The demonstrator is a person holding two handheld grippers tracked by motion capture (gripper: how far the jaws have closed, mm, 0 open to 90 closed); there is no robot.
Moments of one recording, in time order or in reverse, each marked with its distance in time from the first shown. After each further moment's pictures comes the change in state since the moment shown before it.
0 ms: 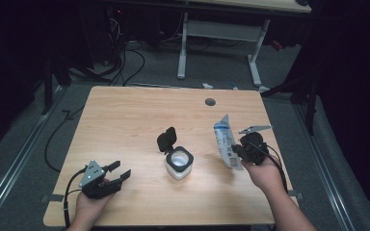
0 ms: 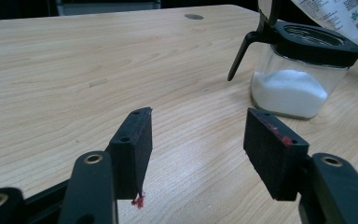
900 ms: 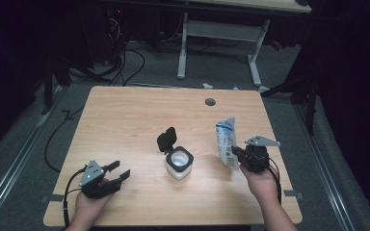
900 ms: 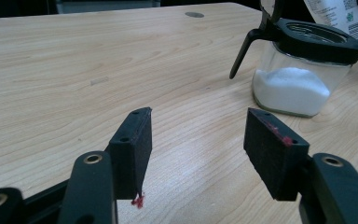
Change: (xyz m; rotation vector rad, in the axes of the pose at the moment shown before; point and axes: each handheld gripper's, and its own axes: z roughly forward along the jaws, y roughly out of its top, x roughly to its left) left arm 0.003 -0.001 0.000 0.004 0.000 -0.001; right arm 0.000 -0.037 0.008 -0.238 -0.002 0.051
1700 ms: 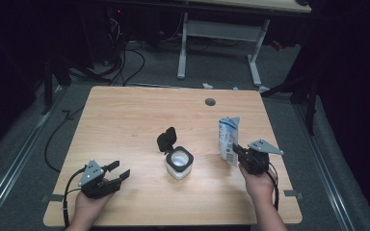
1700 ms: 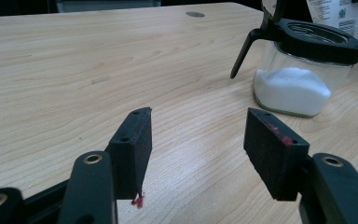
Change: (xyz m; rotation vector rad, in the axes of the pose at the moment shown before) left arm 0.000 0.000 0.000 0.002 0.001 -0.002; right arm -0.003 -0.017 0.008 -0.171 -0.028 0.019
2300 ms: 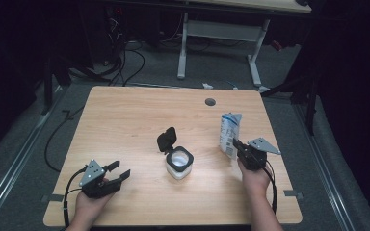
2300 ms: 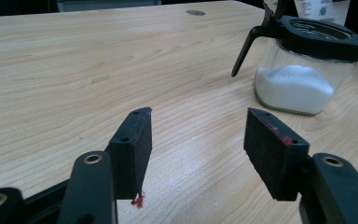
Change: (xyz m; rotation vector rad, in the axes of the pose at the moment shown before) left arm 0.001 -0.001 0.002 0.004 0.003 0.006; right arm -0.013 -0.011 0.025 -0.089 -0.042 0.019
